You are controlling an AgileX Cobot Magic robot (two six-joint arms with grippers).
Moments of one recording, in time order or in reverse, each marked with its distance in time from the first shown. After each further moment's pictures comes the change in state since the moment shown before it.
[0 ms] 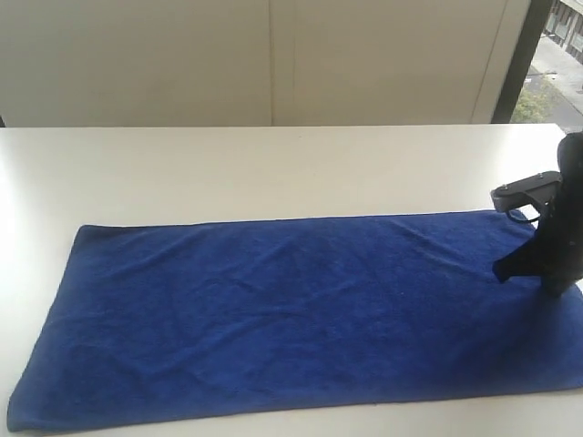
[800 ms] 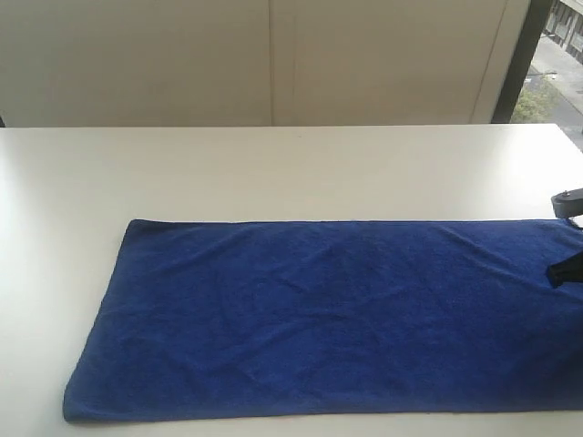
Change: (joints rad) left arm 0.000 0.000 0.000 -0.004 0.000 -0.020; right arm -0.157 -0.003 0.010 -0.020 0.013 0.008
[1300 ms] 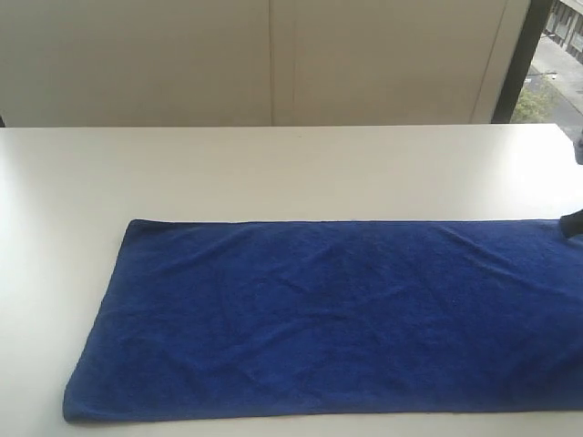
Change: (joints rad) left arm 0.000 0.000 0.000 0.000 -0.021 -0.022; right arm -0.001 -0.157 -0.019 0.040 -0.030 -0.008
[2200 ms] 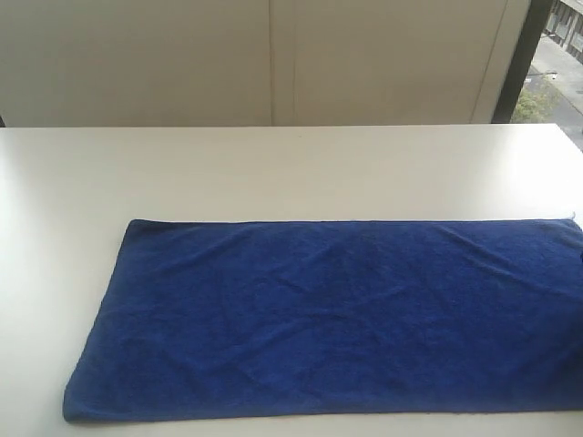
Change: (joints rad) left arm 0.000 0.000 0.000 0.000 -0.002 -0.028; right arm -0.215 0.151 0.000 0.413 -0.014 -0.407
